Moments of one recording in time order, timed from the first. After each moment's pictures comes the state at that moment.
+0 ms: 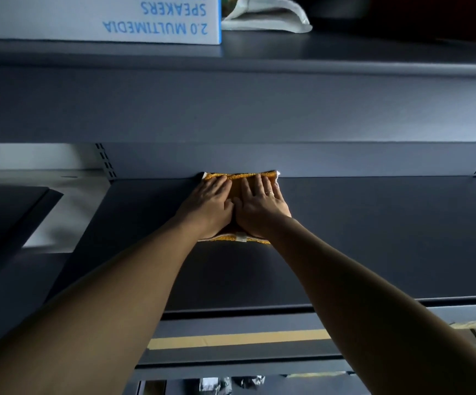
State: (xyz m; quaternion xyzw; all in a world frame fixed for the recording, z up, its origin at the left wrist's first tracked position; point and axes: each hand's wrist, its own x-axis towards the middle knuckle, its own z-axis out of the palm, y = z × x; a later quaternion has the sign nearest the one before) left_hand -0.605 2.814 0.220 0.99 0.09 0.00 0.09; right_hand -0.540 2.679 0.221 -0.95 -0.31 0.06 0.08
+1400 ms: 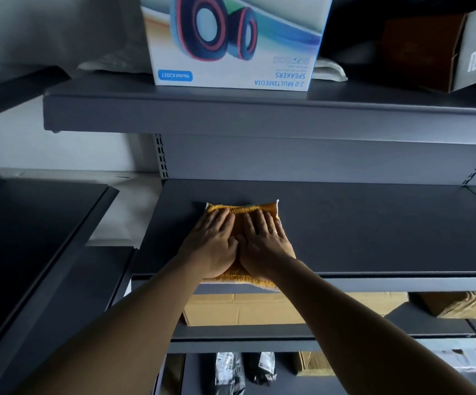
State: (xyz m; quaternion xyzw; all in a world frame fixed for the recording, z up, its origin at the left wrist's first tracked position) left_hand -0.759 2.819 0.226 0.99 0.09 0.00 0.08; right_hand -0.687 2.684 0.218 -0.94 -0.34 0.06 0.06
